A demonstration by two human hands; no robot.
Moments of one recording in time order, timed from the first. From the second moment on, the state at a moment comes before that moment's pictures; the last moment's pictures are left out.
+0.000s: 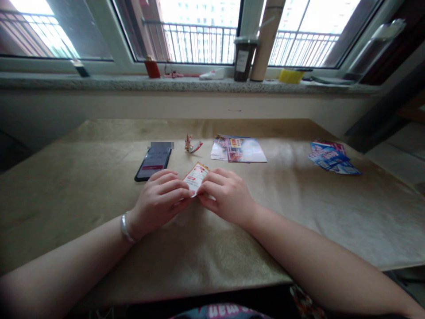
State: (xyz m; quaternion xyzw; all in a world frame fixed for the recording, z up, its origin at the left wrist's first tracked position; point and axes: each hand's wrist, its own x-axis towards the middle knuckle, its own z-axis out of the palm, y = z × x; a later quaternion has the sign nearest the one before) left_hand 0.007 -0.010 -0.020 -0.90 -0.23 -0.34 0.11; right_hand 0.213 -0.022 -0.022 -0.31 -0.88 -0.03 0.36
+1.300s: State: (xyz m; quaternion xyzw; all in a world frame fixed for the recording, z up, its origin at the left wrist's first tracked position) left_hand 0.008 -0.011 -0.021 -0.90 -0.25 -0.34 0.11; right_hand 0.216 -0.019 -0.022 -0.39 -0.88 -0.06 0.27
